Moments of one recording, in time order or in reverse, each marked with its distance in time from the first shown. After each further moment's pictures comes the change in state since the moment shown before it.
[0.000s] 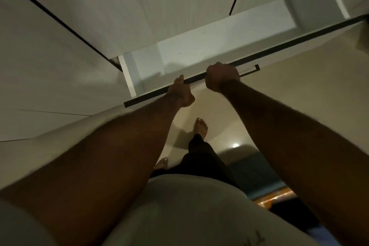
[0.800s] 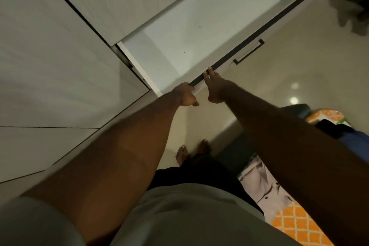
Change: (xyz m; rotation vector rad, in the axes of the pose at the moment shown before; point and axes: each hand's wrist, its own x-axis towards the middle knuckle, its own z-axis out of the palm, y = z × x) left_hand -0.106 -0.070 0.078 0.064 -0.147 0.276; right_hand -0.149 -0.109 0.112 0.281 -0.301 0.227
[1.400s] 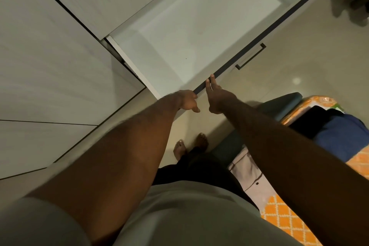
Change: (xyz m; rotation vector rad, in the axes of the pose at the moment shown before) left_hand -0.036 0.050 0.050 0.090 -0.194 -0.021; right_hand -0.071 0.033 0.064 0.047 0.010 0.011
